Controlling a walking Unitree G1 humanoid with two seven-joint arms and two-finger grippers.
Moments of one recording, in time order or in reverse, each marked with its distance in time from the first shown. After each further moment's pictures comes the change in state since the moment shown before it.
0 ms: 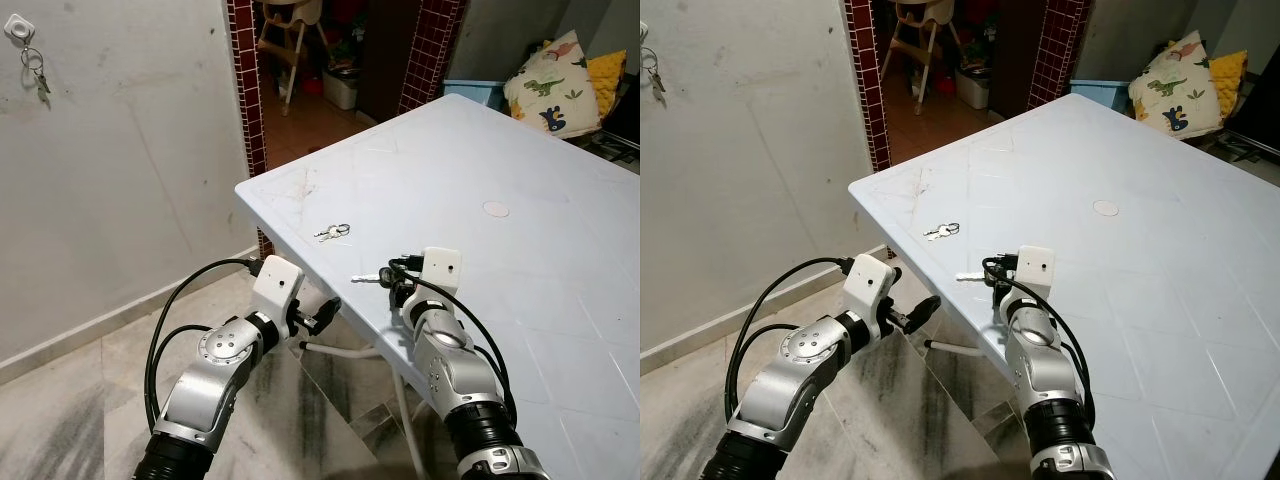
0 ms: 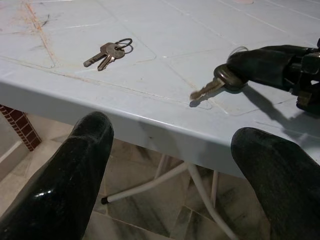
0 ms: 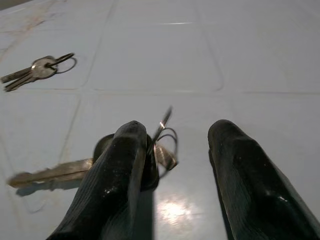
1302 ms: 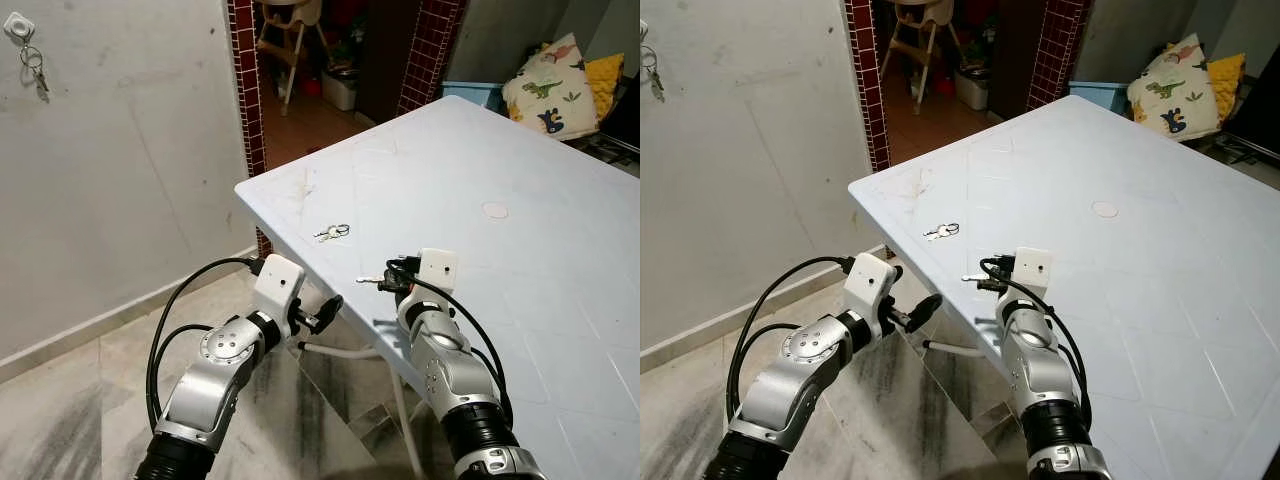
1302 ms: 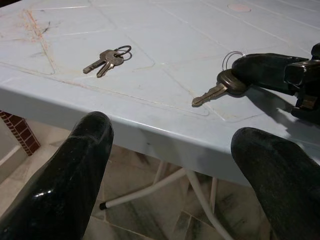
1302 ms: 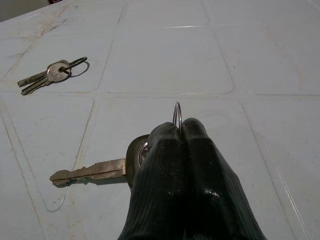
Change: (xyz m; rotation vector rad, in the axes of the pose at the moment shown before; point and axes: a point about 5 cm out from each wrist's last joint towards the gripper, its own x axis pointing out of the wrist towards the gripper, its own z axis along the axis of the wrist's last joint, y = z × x) left arm 0.001 -0.002 0.002 0.000 -0.019 0.001; right arm 0.000 0.002 0.000 0.024 -0.008 0.025
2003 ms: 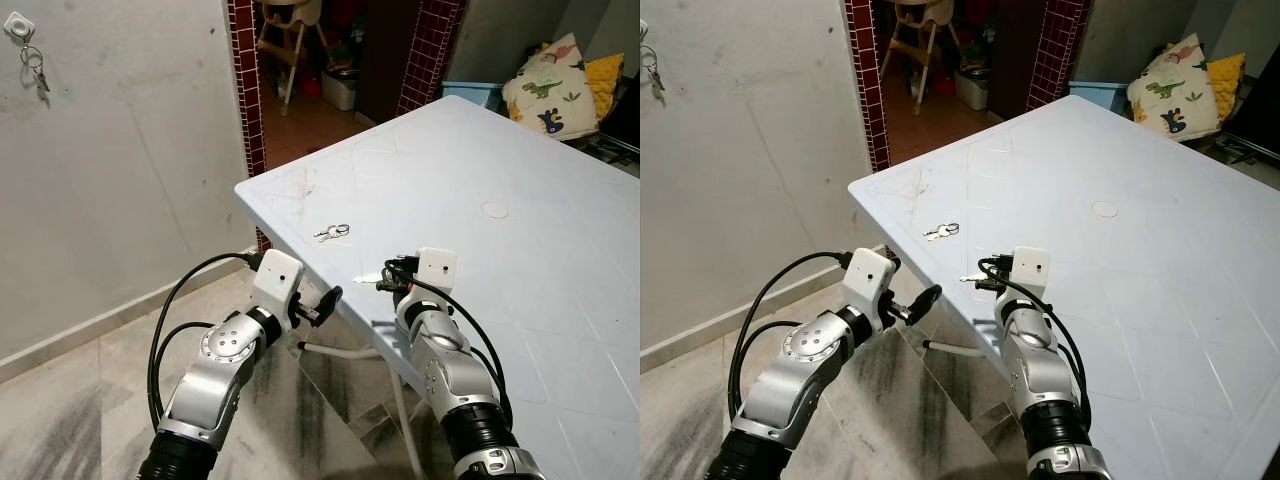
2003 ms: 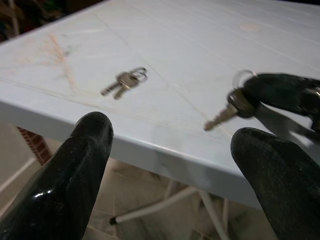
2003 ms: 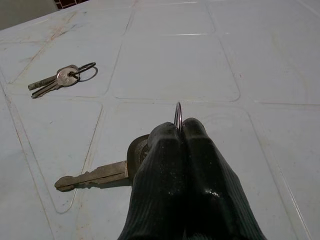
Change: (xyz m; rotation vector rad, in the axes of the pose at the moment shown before) left arm 0.002 0.005 0.009 0.022 -0.070 0.068; right arm 0.000 0.002 0.002 -0.014 -0.023 0.024
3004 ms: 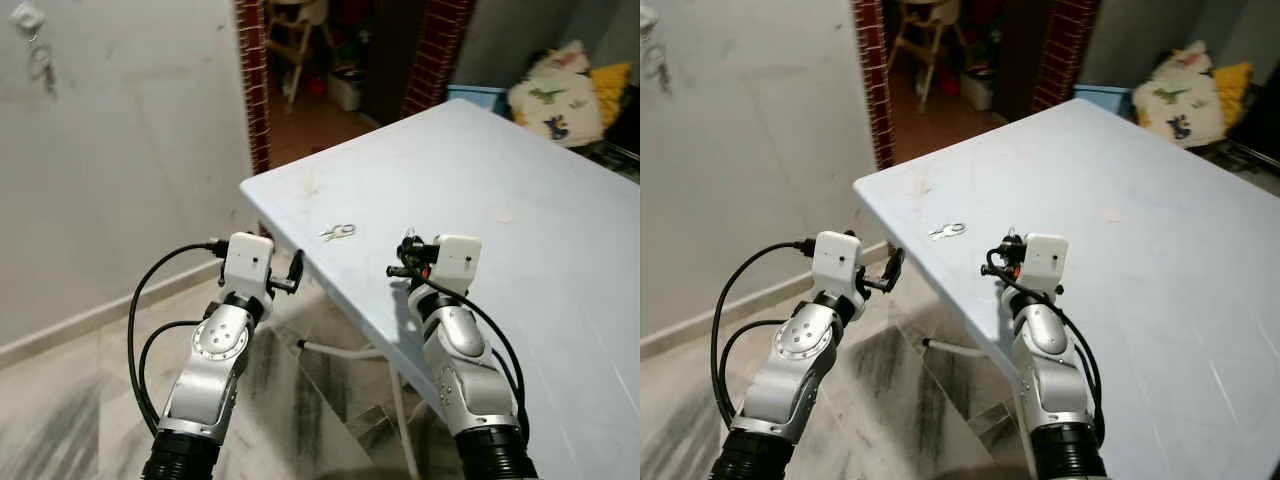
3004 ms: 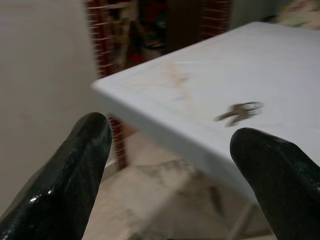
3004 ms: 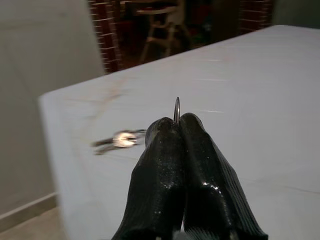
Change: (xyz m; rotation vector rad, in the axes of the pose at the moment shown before) left arm -0.007 0.026 0.010 0.032 -0.106 0.345; right arm -0.022 0.004 0.036 0.004 -0.235 0.087
